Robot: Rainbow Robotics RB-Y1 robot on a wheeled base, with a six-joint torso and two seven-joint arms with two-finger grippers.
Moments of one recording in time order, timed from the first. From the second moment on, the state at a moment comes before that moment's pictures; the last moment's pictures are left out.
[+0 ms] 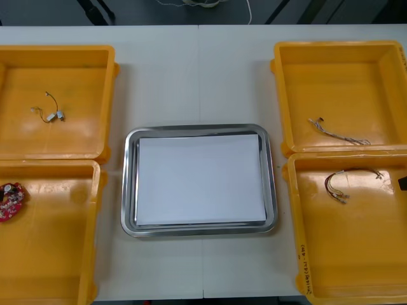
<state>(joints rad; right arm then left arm) -0.01 -0.95 -0.32 -2.28 -1.05 1.78 1.26 0.02 0.70 0.50 -2.25 0.87 1.91 -1.42</state>
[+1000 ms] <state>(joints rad) -0.01 -0.95 -0.32 -2.28 -1.05 1.78 1.26 0.02 0.70 0.50 -2.25 0.87 1.91 -1.42</state>
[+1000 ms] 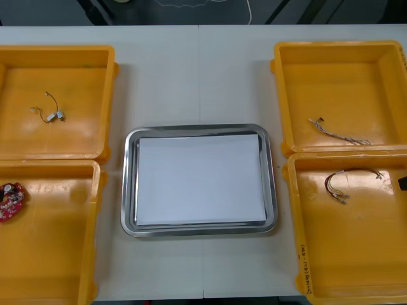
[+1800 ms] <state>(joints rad) -0.01 -0.95 -0.32 -2.28 -1.05 1.78 1.26 0.02 0.70 0.50 -2.25 0.87 1.91 -1.42</state>
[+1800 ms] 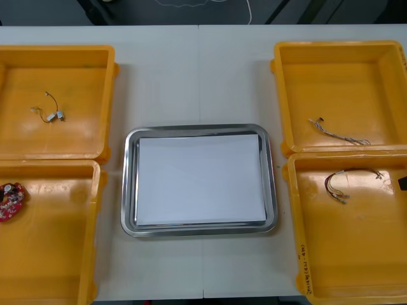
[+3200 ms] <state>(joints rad) -0.01 -0.95 -0.32 -2.28 -1.05 1.78 1.26 0.02 0.70 0.50 -2.25 0.87 1.91 -1.42</state>
